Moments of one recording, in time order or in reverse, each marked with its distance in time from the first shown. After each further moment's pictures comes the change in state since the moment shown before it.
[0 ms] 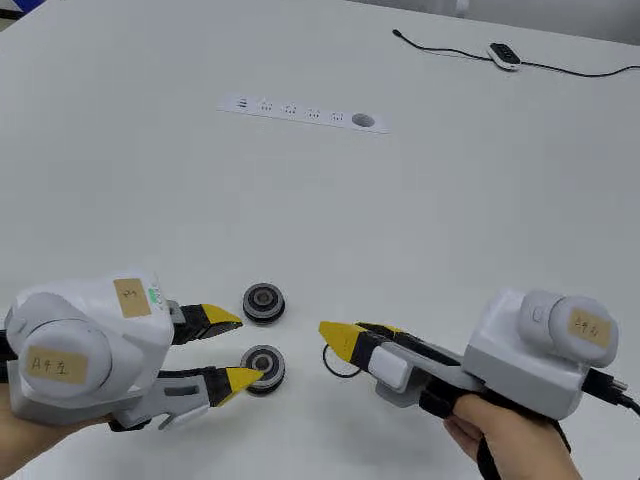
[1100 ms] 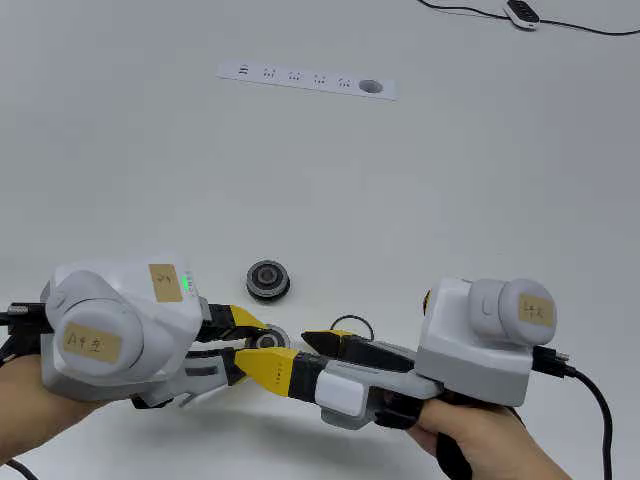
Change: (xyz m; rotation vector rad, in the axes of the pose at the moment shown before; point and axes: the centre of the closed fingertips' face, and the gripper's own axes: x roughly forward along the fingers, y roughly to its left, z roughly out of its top) left arm 0.017 -0.011 -0.009 0.015 0.050 -0.093; right arm 0.026 0.042 -0.045 0.052 0.160 0.191
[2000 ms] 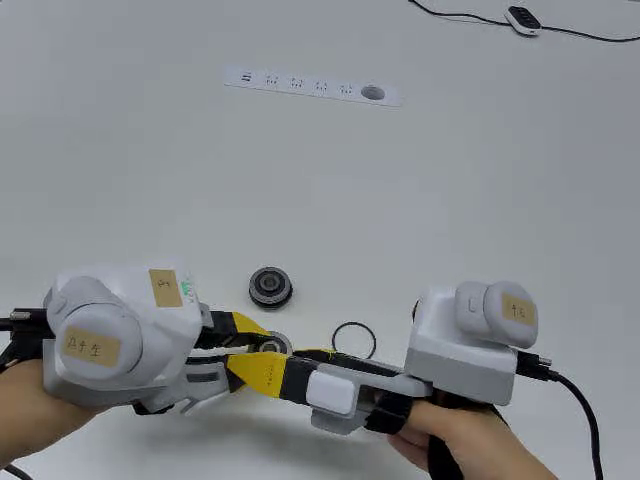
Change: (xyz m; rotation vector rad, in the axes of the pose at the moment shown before) left arm -0.002 -0.002 0.000 -0.005 -0.010 -0.006; right arm 0.004 0.001 -0.007 0.138 0.024 0.009
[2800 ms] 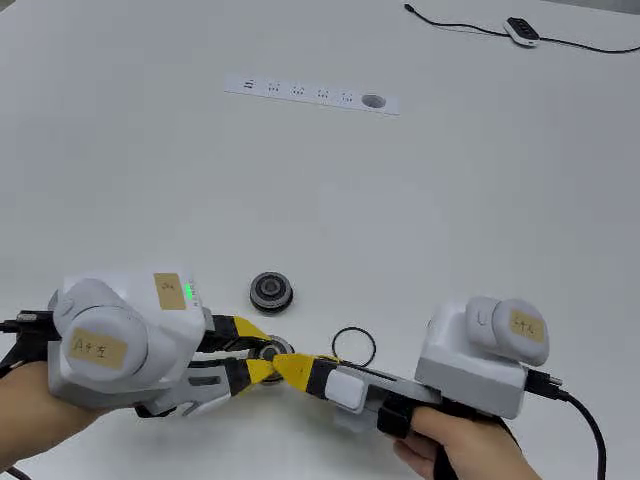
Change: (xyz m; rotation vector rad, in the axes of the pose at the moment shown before) left arm 0.000 0.001 -0.001 -0.002 -0.001 0.003; right arm -0.008 -0.029 0.004 0.045 -0.048 -0.108
